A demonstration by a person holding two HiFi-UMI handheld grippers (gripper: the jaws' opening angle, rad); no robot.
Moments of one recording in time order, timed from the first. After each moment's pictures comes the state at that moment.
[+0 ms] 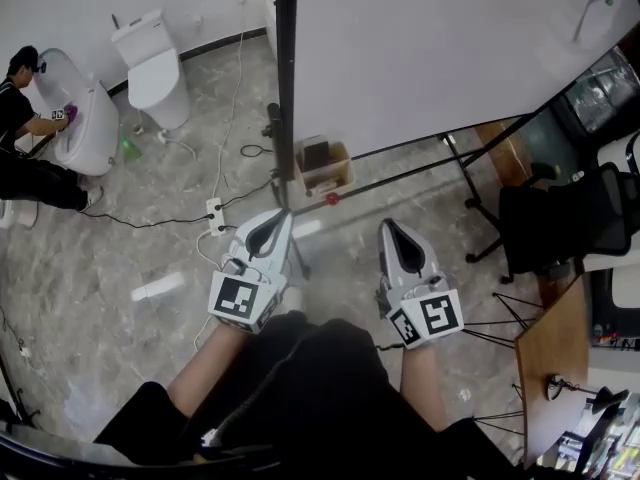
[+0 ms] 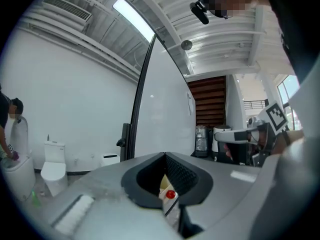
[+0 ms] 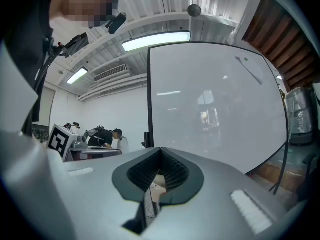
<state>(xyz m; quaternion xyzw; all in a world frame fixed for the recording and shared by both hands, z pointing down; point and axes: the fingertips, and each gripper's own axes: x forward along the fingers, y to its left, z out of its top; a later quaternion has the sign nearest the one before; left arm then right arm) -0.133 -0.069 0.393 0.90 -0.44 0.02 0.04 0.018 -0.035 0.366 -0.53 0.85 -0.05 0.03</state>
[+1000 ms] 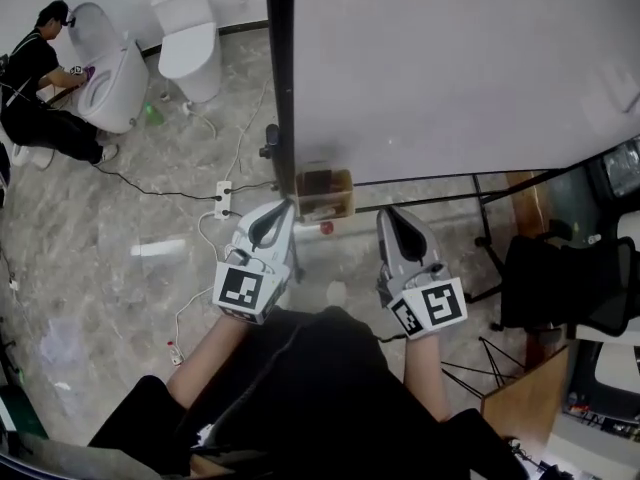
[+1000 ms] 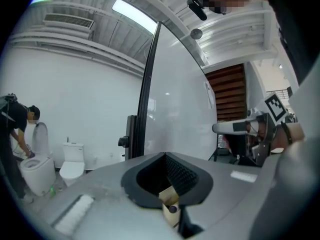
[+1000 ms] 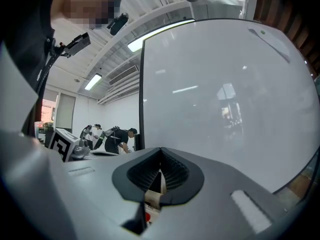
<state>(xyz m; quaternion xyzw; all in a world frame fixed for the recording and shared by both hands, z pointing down) -0.109 -0.153 0.411 0.85 -0.53 0.04 0.03 0.034 -0.155 0.363 -0.41 0.91 -0.05 0.02</state>
